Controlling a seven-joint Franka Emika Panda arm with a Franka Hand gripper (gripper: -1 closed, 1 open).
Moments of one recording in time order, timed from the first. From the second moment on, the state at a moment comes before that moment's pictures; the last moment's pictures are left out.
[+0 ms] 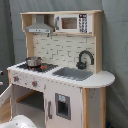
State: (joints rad) arm -0.44 -1.27 1.36 -2.03 0.01 1.82 -0.57
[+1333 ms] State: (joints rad) arm -0.54 -1.54 1.38 -1.98 -0.09 2.10 -0.55
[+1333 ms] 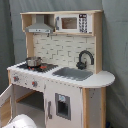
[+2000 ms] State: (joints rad) arm -0.55 -1.53 1.40 -1.97 -0.19 2.27 -0.41
